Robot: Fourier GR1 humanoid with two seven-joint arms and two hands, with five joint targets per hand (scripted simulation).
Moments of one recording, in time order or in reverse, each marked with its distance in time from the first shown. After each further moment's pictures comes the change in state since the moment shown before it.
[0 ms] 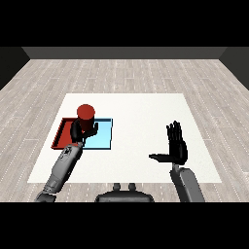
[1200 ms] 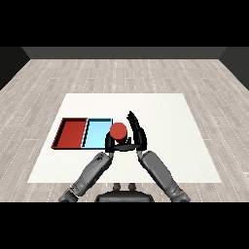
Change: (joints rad) left arm -0.021 -0.321 -0.300 0.083 0.079 0.083 -0.172; right arm -0.425 0.208 0.299 0.342 0.161 -0.262 0.030
